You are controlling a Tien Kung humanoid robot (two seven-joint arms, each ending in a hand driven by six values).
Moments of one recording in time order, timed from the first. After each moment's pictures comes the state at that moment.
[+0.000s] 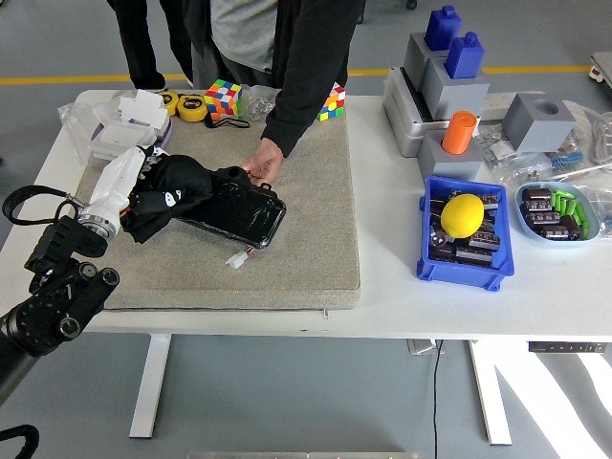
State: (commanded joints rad) left arm -0.53 0.19 -1.12 -0.75 1.78 0.33 -0.12; right arm -0.06 -0.13 1.57 0.27 -1.29 0.02 0.23
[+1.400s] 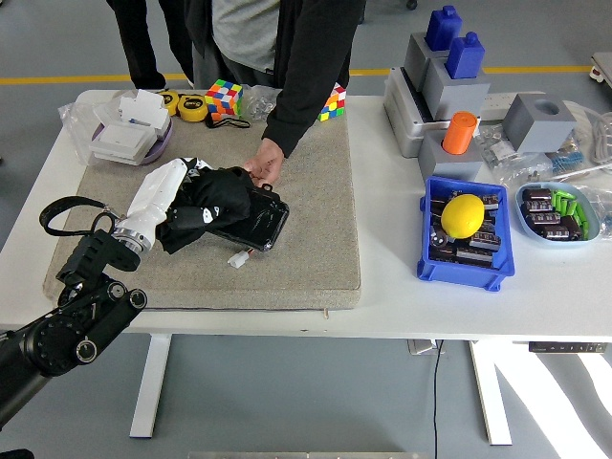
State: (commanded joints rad) left arm -0.48 0.20 -0.87 -0.96 1.71 0.36 -0.09; right arm -0.06 -0.13 1.56 0.28 -1.28 0.02 0.23
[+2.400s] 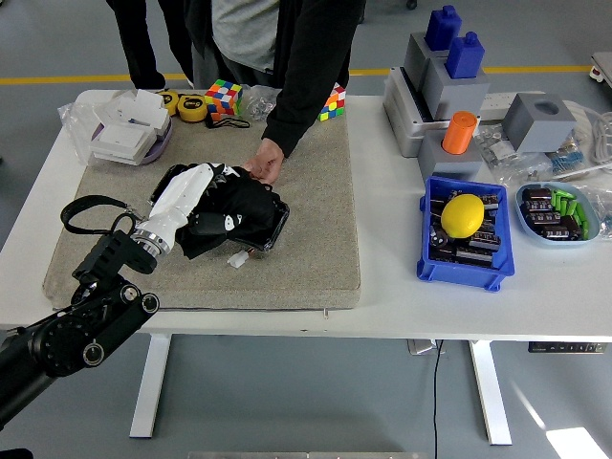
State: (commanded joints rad) left arm -0.51 0.21 -0.86 -0.94 1.69 0.36 -0.10; right arm -0.06 -0.13 1.57 0.28 -1.29 0.02 0.22
